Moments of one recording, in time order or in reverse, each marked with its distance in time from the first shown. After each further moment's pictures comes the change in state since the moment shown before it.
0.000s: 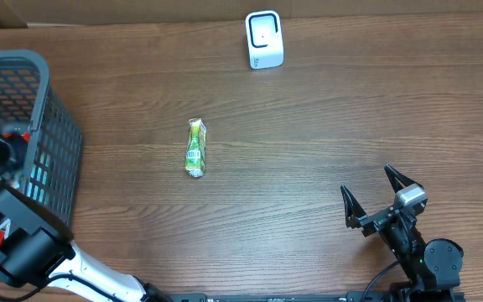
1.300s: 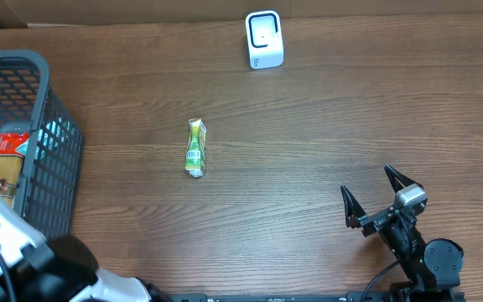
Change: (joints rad) left arm -0.083 -0.238 0.380 -0.288 -0.024 -0.324; right arm 0.000 0.000 0.000 0.000 0.000 0.000
